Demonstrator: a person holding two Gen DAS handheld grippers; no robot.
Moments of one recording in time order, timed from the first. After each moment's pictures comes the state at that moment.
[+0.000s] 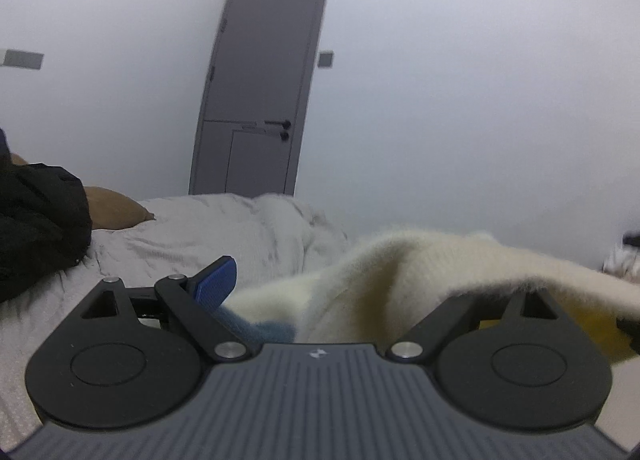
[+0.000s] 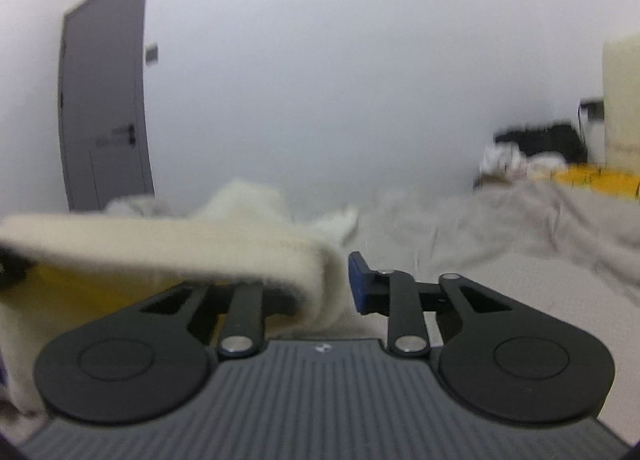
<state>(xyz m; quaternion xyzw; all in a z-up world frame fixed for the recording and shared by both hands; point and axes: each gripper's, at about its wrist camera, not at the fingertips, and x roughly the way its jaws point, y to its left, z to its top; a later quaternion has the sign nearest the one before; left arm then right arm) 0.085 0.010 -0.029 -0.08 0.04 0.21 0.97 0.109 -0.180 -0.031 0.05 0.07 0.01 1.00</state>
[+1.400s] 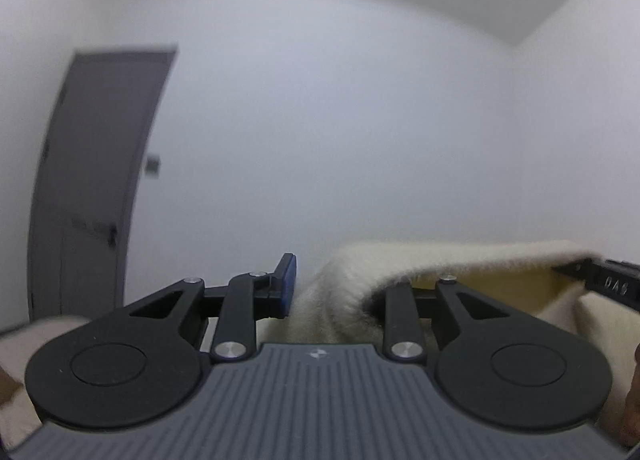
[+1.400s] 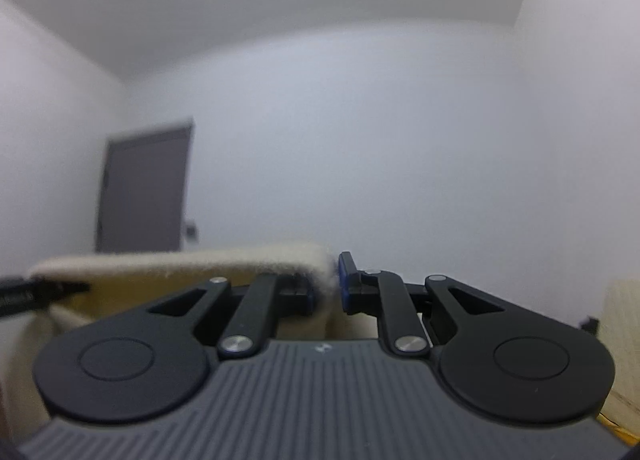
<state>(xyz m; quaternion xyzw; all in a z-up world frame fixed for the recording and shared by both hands) 0.060 -0.003 0.377 -0.08 -0.02 -0.06 0.99 0.013 -0.215 0.376 -0.01 -0.09 0.04 0.99</state>
